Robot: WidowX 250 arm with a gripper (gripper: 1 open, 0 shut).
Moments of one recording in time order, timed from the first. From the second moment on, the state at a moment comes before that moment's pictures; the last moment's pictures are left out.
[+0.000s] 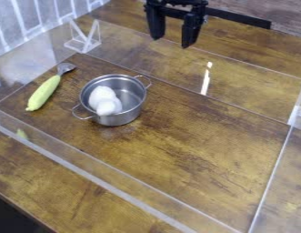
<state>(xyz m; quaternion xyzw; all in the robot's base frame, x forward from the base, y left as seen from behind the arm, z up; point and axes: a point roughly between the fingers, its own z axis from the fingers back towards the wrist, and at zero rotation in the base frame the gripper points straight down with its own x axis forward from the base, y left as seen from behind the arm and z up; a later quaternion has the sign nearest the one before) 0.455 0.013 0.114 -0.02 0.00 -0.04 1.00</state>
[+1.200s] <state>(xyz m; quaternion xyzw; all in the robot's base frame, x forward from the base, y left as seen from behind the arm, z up) 0.457 0.015 0.143 0.00 -0.02 0.05 1.00</state>
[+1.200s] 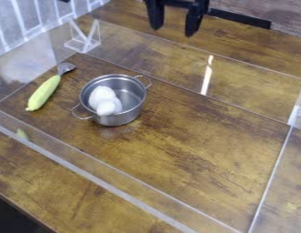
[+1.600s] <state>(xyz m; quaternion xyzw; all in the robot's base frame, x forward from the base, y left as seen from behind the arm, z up) 0.454 0.019 0.122 0.01 0.01 0.05 1.00</state>
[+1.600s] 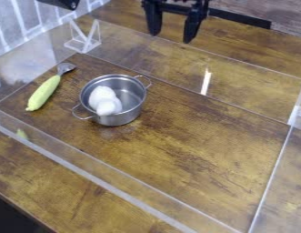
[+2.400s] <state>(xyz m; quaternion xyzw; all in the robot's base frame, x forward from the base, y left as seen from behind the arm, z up) 0.453 0.044 0.129 0.02 0.03 0.04 1.00</state>
